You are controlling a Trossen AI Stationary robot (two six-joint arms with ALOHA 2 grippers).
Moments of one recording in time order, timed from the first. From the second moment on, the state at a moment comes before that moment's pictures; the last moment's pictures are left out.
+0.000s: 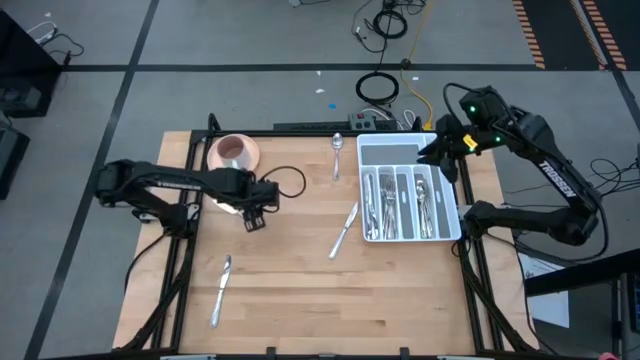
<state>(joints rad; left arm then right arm) 0.09 1.42 0.98 -1.07 -0.25 -0.26 -0.79 0.98 1.32 -1.18 -0.52 -0.22</state>
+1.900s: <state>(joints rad) 0.16 1.60 0.72 -0.74 0.00 0.36 -0.78 1.10 1.32 -1.15 -0.52 -0.24</state>
